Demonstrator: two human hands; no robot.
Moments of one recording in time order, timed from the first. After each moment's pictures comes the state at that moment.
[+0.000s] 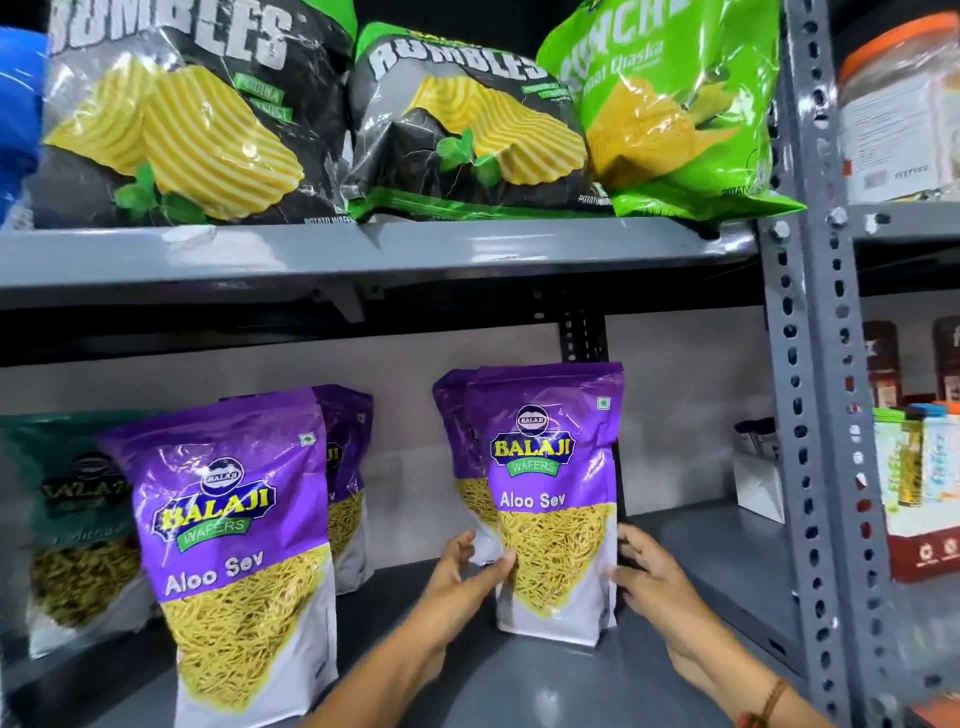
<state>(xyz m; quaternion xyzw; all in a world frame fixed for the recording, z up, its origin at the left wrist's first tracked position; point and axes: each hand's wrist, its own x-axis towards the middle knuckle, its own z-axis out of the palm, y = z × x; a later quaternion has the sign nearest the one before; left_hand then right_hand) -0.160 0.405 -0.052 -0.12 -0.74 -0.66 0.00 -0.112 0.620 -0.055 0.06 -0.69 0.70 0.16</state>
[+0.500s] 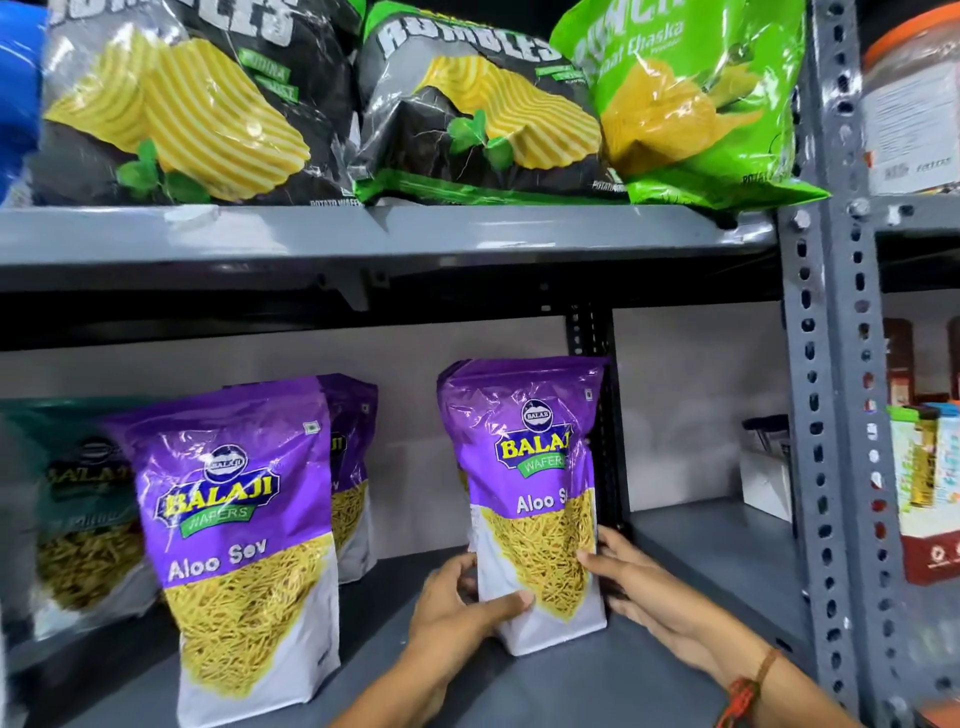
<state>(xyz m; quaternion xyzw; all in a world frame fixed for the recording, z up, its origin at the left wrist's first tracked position) -0.133 0.403 -0.065 -0.11 -0.75 -0.65 0.08 -0.130 0.617 -0.051 0.09 -0.70 0.71 0.01</state>
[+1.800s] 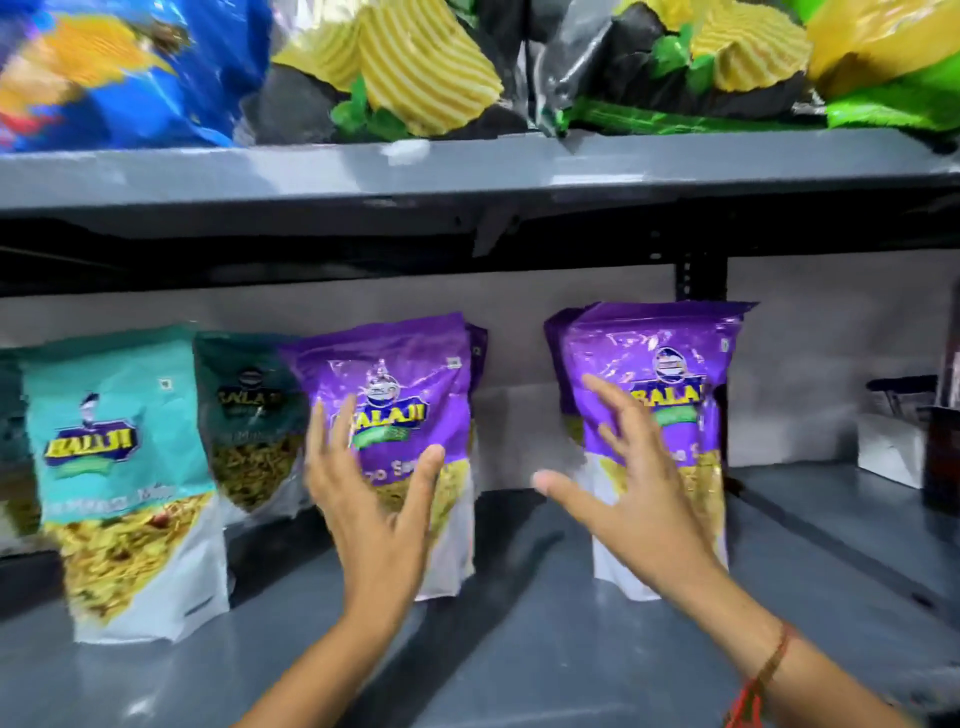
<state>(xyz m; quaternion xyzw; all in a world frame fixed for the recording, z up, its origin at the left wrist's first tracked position) -0.060 0.266 -0.022 -0.07 -0.66 -0.46 0.58 -0.063 0.471 -0.001 0.28 -0.73 0.48 0.40</state>
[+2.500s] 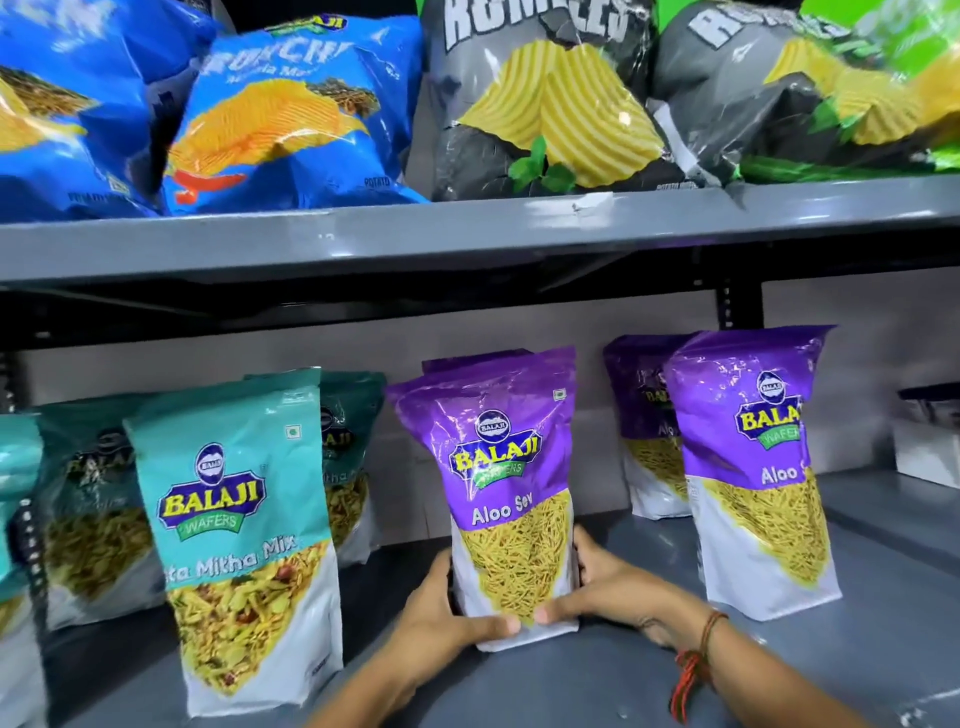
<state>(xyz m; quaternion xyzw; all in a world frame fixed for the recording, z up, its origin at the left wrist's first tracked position) -0.124 0.126 -0.079 -0.17 -0.78 -0.60 0.03 -0.136 0.362 -0.063 0.21 -0.80 0.56 -0.04</state>
